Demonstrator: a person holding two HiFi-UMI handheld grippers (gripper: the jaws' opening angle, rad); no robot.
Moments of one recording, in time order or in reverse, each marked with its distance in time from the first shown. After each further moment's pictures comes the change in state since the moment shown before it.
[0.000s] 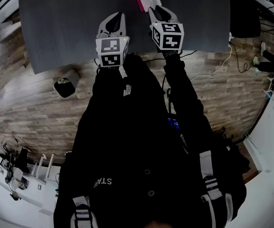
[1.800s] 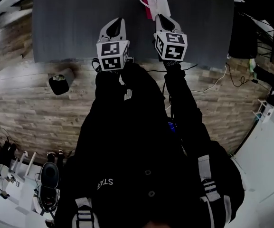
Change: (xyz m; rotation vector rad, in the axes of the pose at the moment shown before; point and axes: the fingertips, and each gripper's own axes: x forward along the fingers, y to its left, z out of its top) left arm -0.041 0.036 -0.005 -0.144 -0.056 0.150; right arm -0.019 0.036 0.025 -0.091 -0.037 0.035
